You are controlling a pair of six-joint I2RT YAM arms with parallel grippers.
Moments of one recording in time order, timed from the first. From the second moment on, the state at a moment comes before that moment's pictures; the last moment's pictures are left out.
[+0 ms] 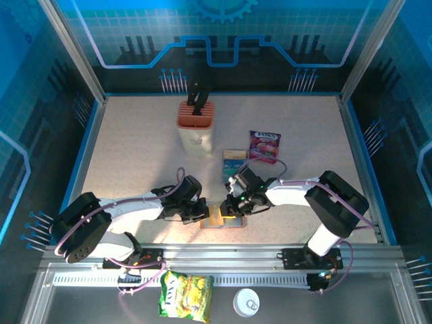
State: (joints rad) left arm -0.77 1.37 0.52 -0.21 0.32 -1.09; right arm 0.78 1.64 0.68 -0.12 -0.62 0.79
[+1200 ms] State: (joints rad) left arm -0.77 1.36 0.49 -0.15 0.31 -1.11; right arm 0.68 1.44 0.57 -0.19 -0.61 0.72
